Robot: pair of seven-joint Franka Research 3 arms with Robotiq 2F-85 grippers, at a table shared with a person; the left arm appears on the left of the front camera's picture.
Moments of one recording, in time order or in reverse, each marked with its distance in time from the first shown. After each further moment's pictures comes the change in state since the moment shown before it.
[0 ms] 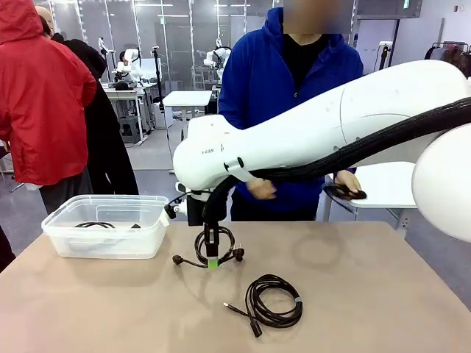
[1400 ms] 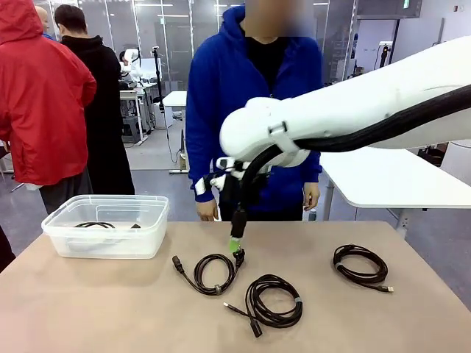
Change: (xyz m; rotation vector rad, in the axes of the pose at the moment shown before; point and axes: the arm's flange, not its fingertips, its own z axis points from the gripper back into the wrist) left arm 0.000 0.000 0.000 0.000 0.000 0.000; right arm -0.091 -0.009 0.051 0.028 -0.247 -0.134
